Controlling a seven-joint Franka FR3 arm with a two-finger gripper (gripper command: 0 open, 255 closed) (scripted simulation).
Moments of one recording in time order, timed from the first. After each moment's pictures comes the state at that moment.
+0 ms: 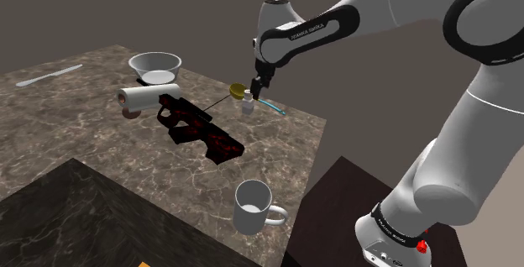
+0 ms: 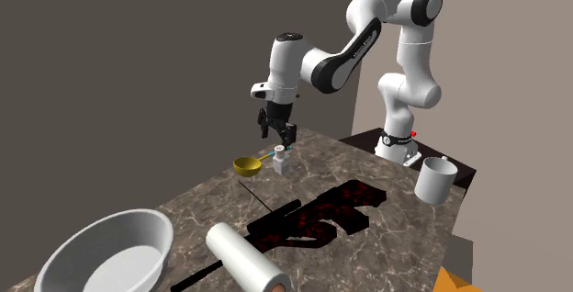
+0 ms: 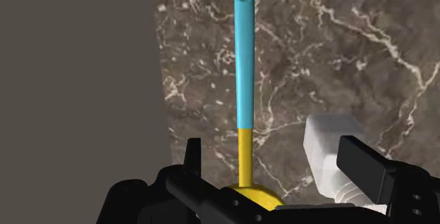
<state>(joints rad) 0.03 0.12 -0.04 -2.05 -0.15 2.28 -0.21</state>
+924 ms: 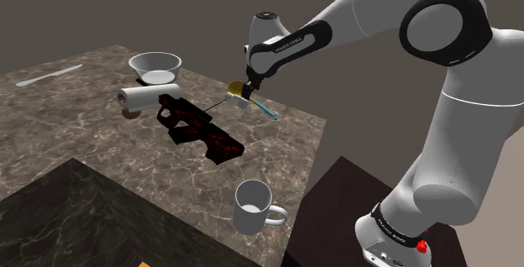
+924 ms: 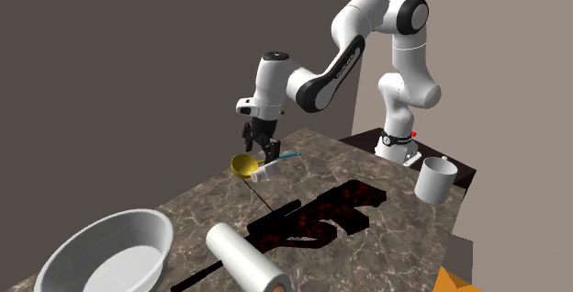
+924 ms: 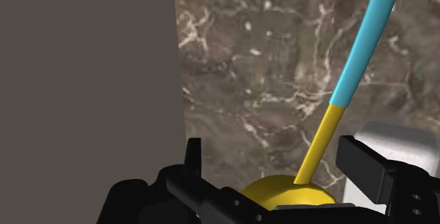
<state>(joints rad) 0.02 0.30 -0.05 -1.94 -0.16 2.41 -0.23</state>
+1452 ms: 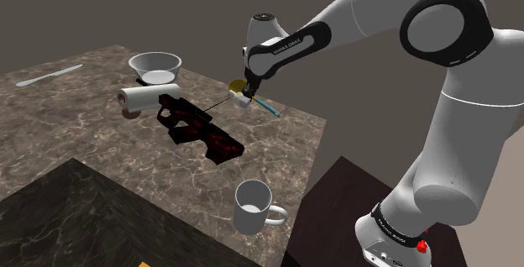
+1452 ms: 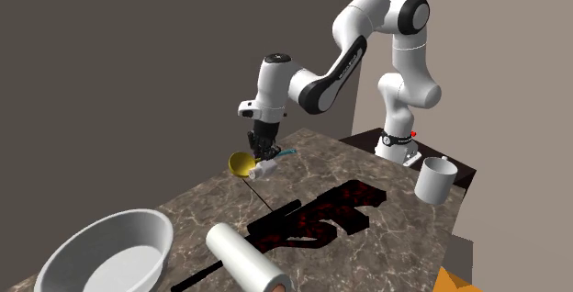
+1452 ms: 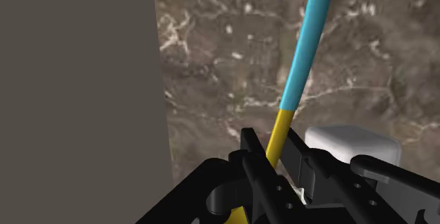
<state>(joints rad) 0.04 0.30 -0.05 -1.95 -0.16 2.40 -0.22</state>
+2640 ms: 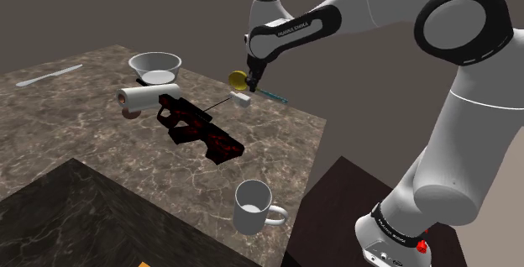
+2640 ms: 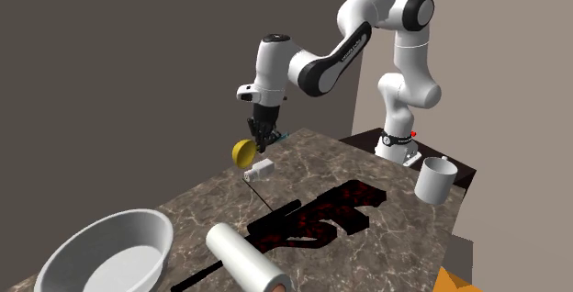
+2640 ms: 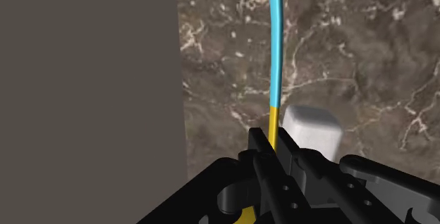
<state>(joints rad) 0.03 0.24 -0.04 -1.90 -0.15 2.26 -0.25</state>
